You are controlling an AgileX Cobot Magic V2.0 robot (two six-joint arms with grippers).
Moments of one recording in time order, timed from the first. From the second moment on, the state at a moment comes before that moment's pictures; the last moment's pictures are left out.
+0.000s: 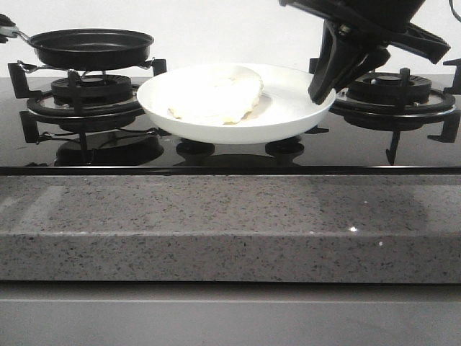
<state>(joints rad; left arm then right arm) 0.37 1.93 -1.40 -1.59 1.07 0.68 0.32 1.62 -1.31 0.32 0.80 0.12</state>
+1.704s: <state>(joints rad) -0.06 1.25 -1.49 -0.14 1.13 0.14 0.32 1.62 -1.31 0.32 0.80 0.12</state>
